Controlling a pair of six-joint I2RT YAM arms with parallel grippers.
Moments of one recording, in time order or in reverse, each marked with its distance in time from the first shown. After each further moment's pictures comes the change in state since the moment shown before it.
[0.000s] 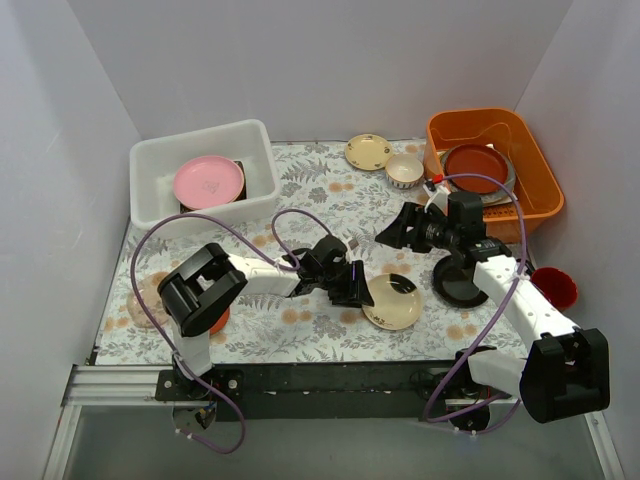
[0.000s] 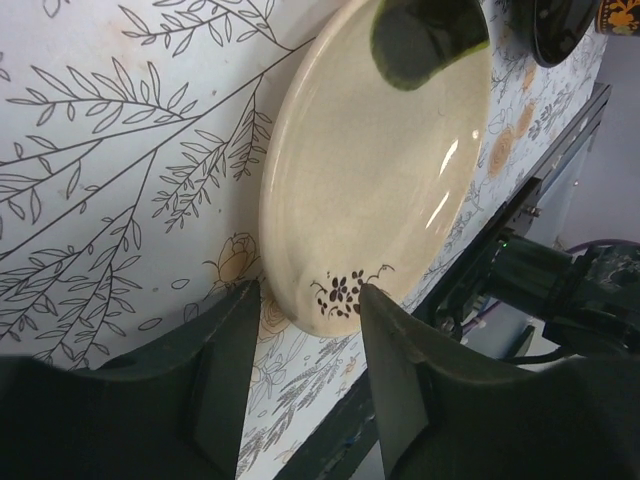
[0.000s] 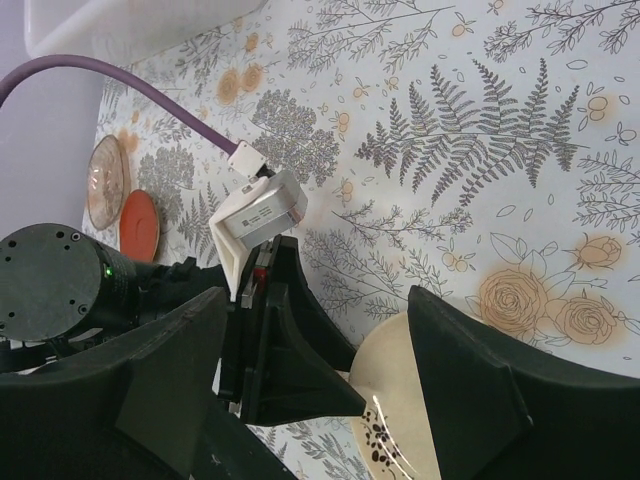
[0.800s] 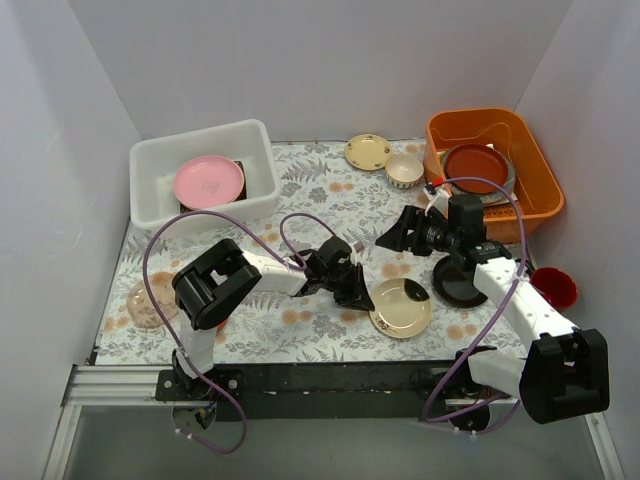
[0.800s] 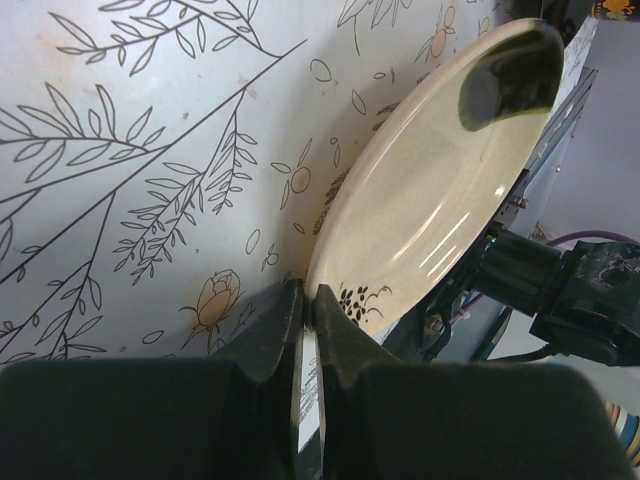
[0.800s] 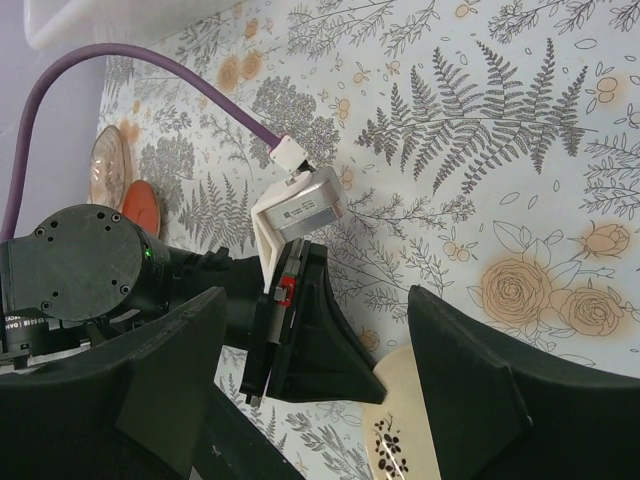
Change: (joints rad) left arm -0.006 0.097 0.034 0.058 0.064 -0.032; right arm -0.013 -0.008 -0.024 0.010 -0.027 -0.002
